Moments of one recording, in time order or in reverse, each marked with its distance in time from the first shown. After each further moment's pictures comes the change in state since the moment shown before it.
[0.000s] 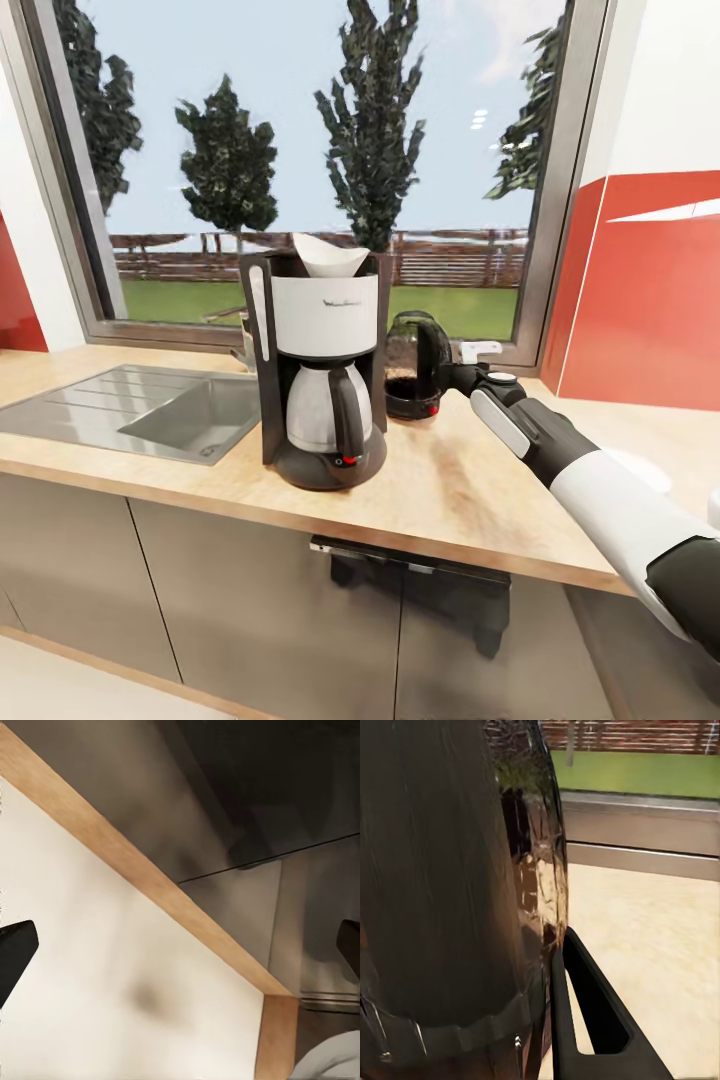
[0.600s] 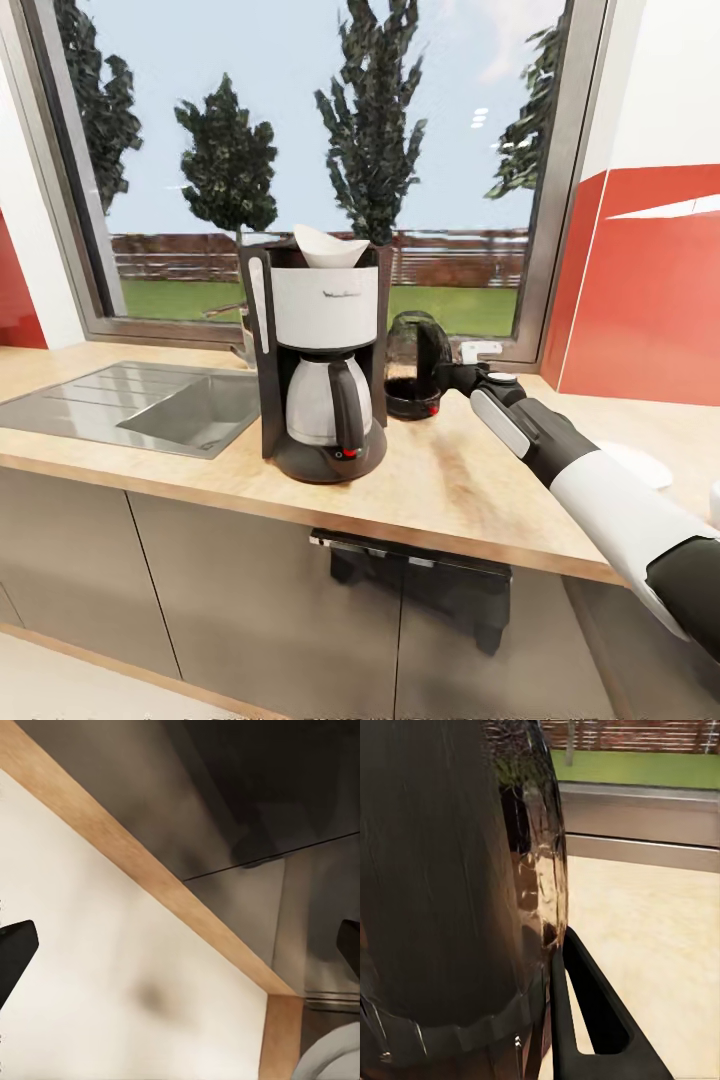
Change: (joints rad) left arm 0.000 0.000 0.000 0.000 0.000 0.001 0.001; right arm 0.000 0.000 0.000 0.001 0.000 -0.001 0.000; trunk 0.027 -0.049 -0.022
